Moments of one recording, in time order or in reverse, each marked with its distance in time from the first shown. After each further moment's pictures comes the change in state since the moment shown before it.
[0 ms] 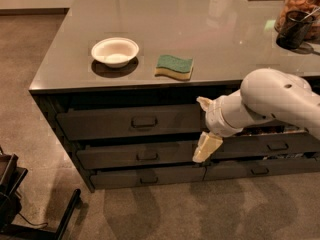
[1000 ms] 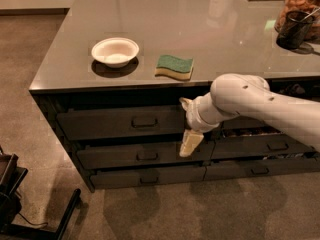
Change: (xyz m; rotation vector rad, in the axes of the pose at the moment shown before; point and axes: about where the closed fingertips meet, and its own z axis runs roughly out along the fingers) arm -0.010 -0.023 0.073 -0.018 0.009 -0.107
